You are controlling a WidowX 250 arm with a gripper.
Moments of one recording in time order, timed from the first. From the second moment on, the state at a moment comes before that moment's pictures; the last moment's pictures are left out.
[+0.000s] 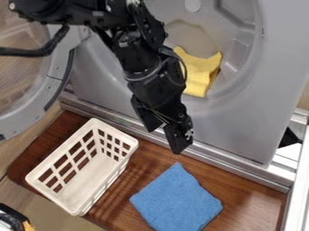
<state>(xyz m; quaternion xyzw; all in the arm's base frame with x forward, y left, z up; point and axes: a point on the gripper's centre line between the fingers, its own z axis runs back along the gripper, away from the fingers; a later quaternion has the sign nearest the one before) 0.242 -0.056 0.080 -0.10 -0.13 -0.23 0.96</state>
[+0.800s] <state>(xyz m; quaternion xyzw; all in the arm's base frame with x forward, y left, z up) 0.244 -0.051 -0.005 -0.05 -0.07 -0.22 0.97</state>
